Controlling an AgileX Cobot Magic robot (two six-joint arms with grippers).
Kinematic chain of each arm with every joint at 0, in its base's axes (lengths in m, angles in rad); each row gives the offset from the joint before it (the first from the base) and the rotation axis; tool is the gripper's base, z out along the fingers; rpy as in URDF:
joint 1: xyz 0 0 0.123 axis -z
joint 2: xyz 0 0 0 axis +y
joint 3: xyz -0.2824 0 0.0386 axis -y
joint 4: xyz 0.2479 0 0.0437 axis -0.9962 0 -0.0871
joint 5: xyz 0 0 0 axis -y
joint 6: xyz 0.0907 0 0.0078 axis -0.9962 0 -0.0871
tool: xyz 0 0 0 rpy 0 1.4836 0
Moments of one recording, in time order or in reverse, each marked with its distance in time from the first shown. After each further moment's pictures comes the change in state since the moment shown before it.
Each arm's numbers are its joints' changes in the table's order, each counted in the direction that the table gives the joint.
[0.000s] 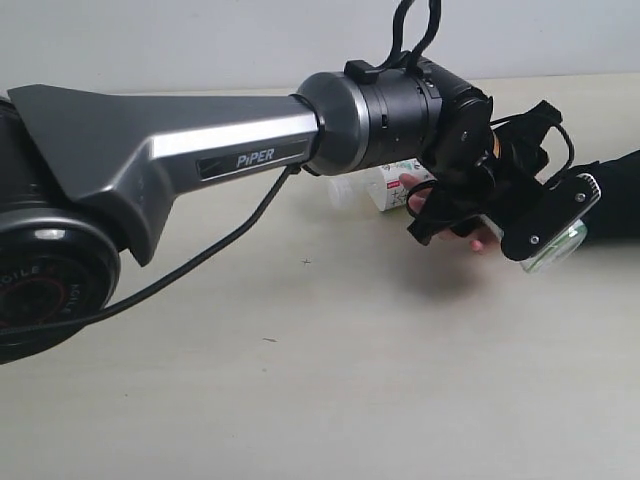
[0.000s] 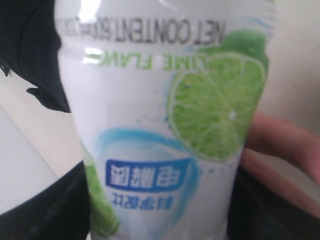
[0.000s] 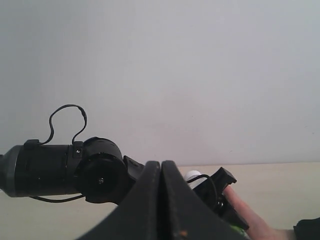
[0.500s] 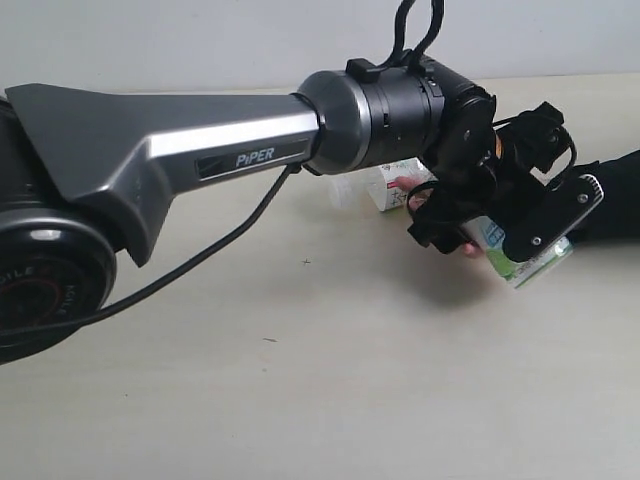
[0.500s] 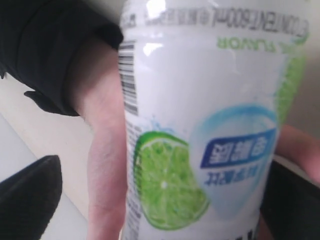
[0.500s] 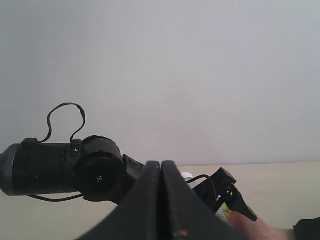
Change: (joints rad) left arm 0.000 -0.006 0.000 0.000 -0.025 0.004; right arm 0.000 0.000 0.000 0.000 -0.001 0.000
